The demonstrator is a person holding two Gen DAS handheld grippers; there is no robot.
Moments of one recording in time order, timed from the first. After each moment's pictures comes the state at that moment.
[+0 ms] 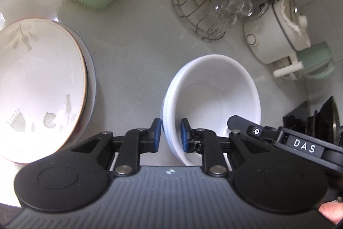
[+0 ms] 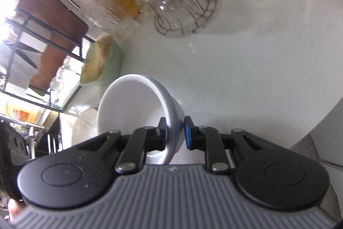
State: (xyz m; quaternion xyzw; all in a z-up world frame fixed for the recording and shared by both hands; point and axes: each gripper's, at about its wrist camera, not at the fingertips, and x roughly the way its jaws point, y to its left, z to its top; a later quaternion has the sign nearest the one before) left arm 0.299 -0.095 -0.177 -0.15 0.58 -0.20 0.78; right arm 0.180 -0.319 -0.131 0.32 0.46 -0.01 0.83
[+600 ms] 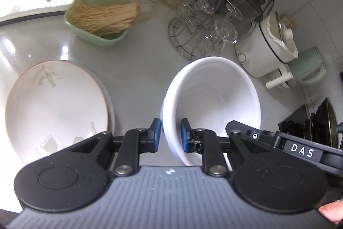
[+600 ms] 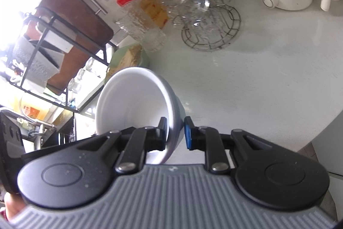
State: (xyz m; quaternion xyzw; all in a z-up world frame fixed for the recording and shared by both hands) left arm 0.295 -0.067 -0.118 -0.13 0.53 -0.20 0.81; right arm 0.180 -0.284 -0.082 0.30 0.44 0.01 0.85
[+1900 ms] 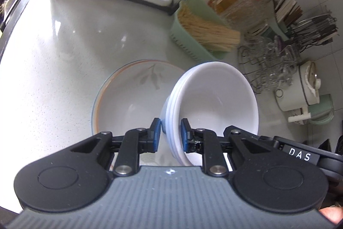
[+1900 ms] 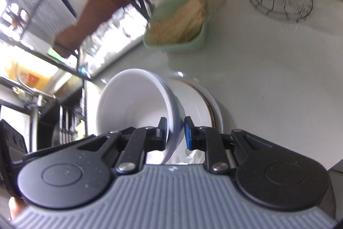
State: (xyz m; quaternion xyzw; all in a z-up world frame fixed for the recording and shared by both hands) left arm 0.323 0.111 -0.177 -0.23 0.55 -0.13 0.80; right arm 0.253 -0.129 -0.112 0.25 0.51 0.05 0.83
